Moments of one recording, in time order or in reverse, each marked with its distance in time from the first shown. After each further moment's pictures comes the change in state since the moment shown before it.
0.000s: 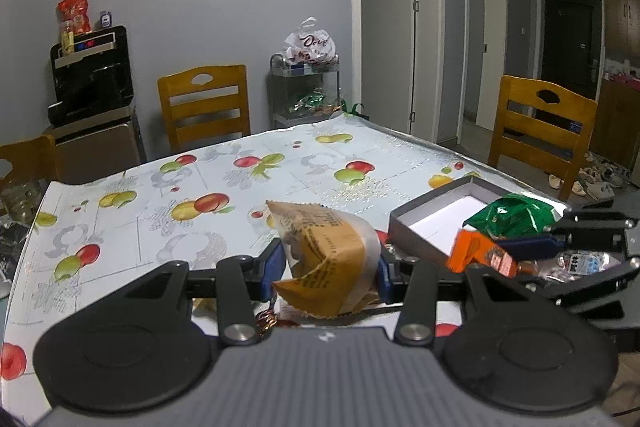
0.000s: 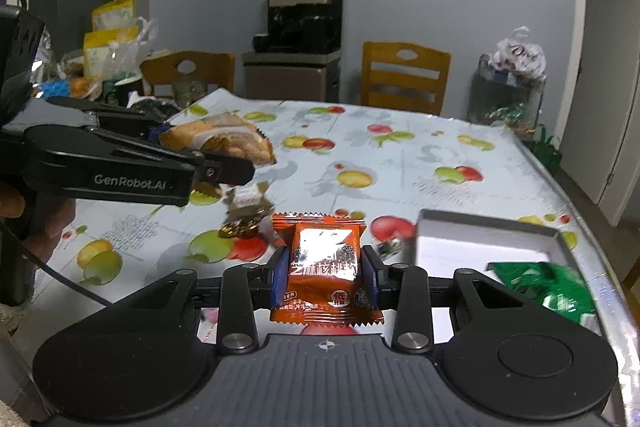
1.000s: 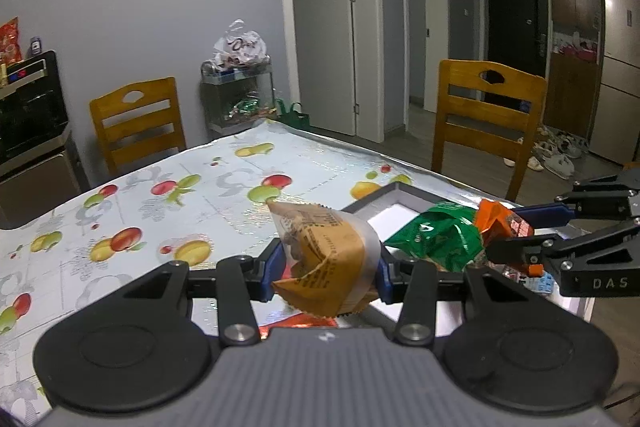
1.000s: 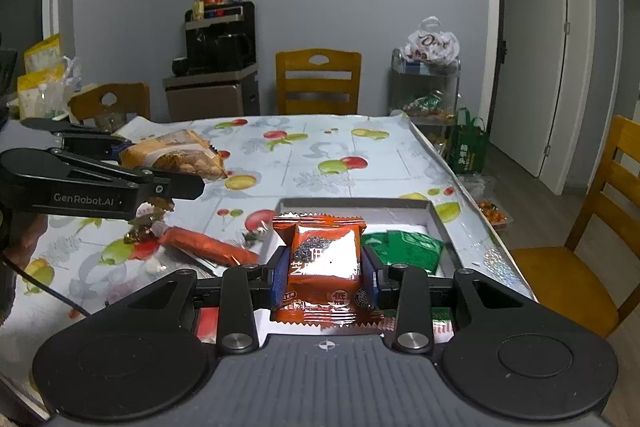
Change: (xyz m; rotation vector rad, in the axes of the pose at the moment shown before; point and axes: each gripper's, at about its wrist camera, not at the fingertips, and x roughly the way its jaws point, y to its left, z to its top) left arm 0.051 -0.080 0.030 0.111 0.021 -0.153; right arm -0.045 -0.095 -0.030 0.126 -0.014 -0.157
